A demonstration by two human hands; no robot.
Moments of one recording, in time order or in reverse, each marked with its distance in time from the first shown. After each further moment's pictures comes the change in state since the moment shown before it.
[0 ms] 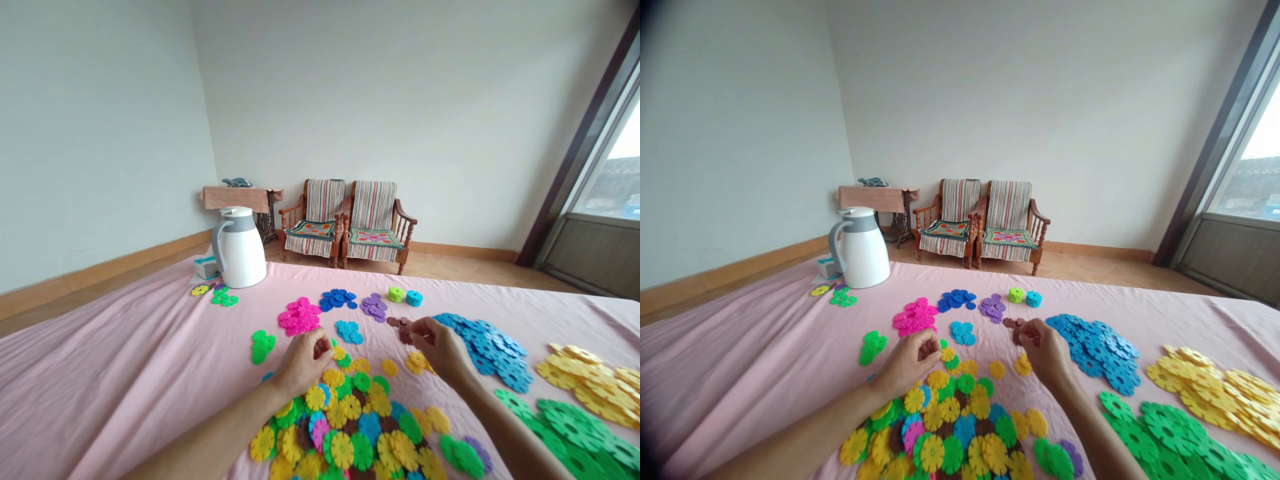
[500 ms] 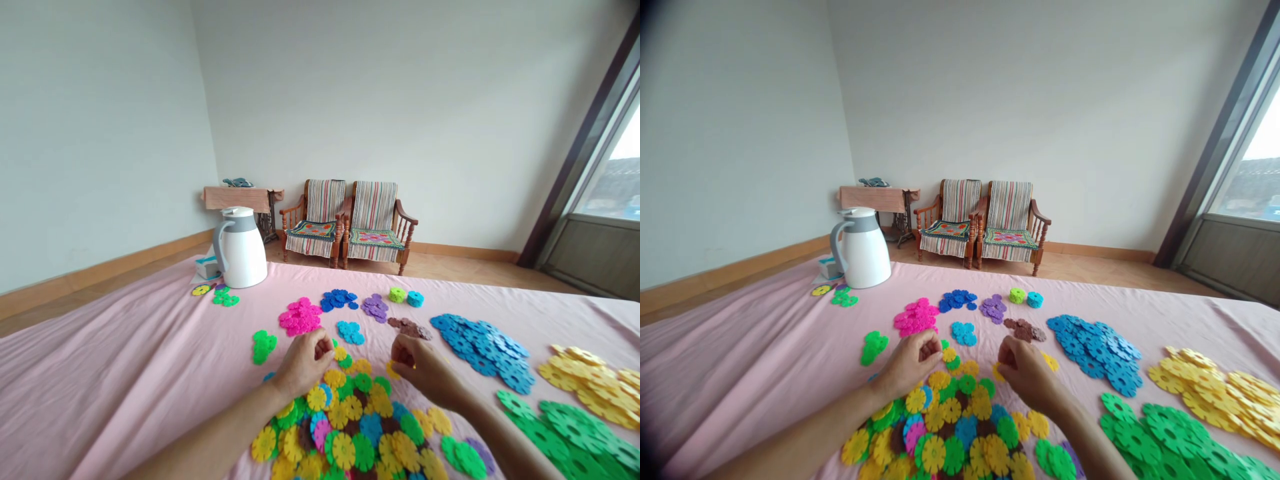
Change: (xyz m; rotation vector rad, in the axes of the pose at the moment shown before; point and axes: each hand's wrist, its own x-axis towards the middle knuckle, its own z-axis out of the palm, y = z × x) left_hand -0.001 -0.003 0.000 0.011 -0.003 0.007; right_hand -0.022 -0.030 0.004 -0.123 -0.297 -0.218
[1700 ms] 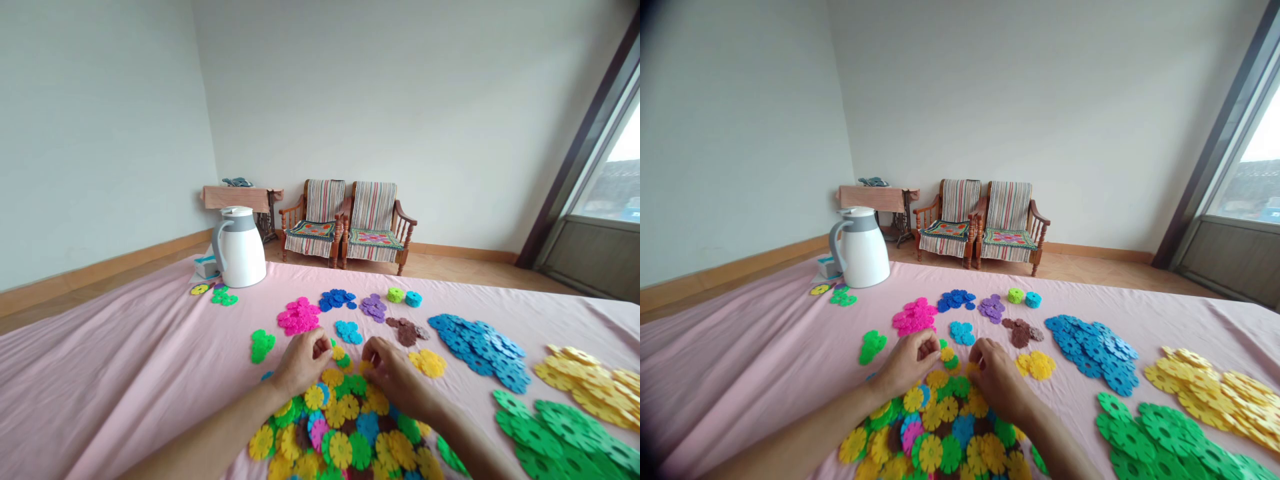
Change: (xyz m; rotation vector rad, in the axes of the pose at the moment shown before) left_hand 0.001 0.006 -0.001 -0.021 0.009 -0.026; right_hand -0.001 -0.034 0.026 0.108 0.002 -0.122
